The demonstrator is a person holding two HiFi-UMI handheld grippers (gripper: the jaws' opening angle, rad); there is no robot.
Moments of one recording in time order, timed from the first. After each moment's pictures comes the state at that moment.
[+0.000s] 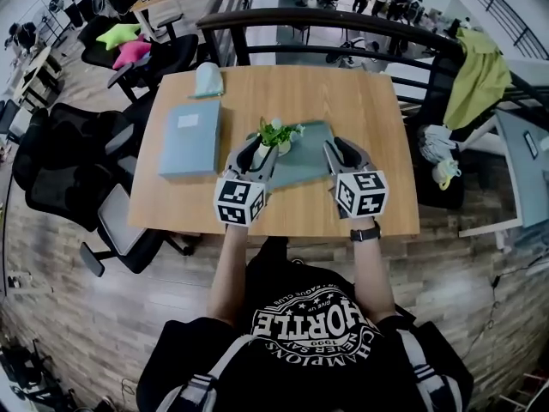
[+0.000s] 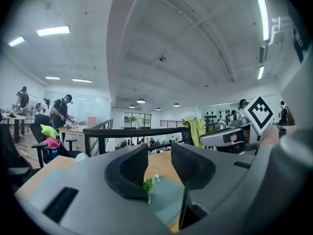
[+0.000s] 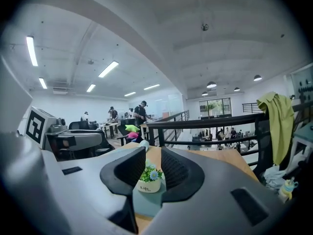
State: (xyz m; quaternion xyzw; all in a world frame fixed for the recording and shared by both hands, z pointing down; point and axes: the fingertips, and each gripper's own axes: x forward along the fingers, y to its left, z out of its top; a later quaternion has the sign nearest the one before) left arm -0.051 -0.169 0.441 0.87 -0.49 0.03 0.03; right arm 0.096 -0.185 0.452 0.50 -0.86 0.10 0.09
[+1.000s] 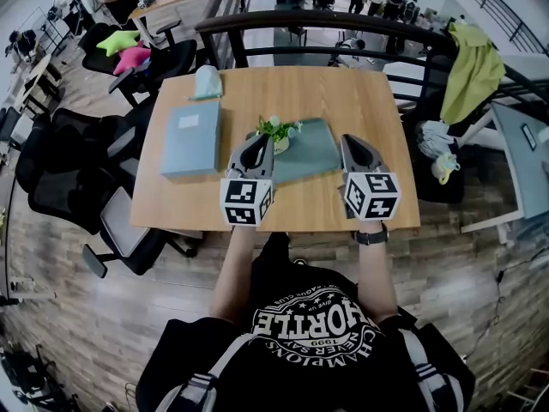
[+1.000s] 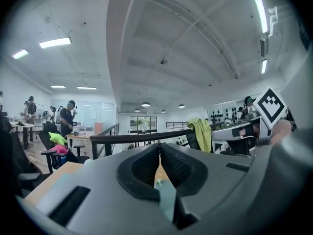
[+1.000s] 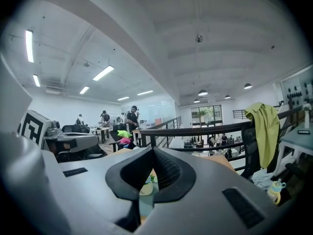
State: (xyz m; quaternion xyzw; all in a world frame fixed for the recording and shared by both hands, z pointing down) left arm -0.042 -0.146 0.410 0.85 -0.53 0.02 0.00; right arm 0.129 -0.150 0.411 0.54 -0.83 0.08 0.06
